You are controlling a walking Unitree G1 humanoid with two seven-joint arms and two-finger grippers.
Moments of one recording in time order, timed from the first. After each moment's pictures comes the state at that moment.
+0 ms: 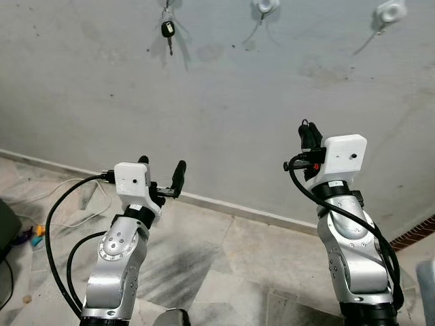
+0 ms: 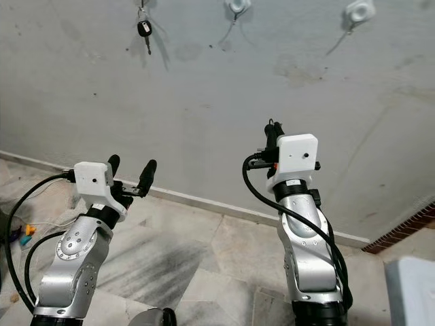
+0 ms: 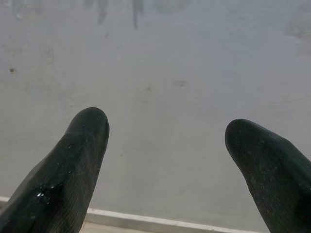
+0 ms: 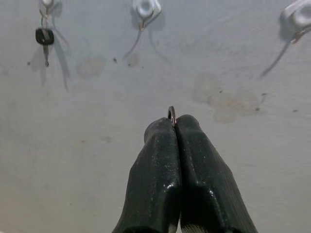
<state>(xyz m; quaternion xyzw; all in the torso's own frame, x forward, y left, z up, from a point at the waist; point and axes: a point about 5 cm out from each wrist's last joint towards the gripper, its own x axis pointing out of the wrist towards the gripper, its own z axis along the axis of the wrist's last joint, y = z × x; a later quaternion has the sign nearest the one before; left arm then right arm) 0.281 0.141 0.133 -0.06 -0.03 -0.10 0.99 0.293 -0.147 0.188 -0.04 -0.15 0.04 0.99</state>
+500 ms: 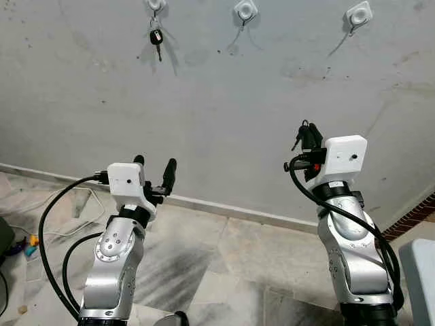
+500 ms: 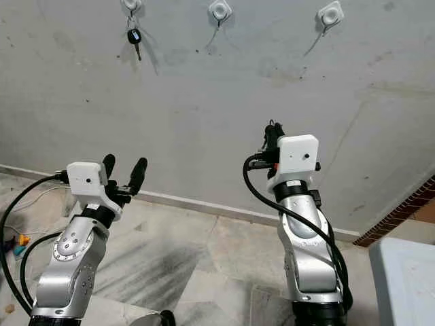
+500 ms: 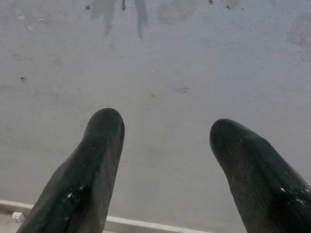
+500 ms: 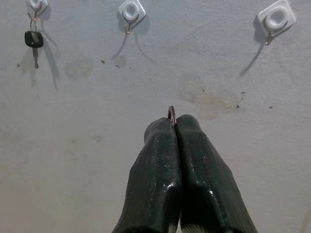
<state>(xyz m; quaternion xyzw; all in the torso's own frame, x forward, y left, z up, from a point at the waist) 0.281 0.149 0.135 -0.06 -0.04 -0.07 0.99 0.292 -0.147 0.188 -0.04 -0.15 0.04 0.99</state>
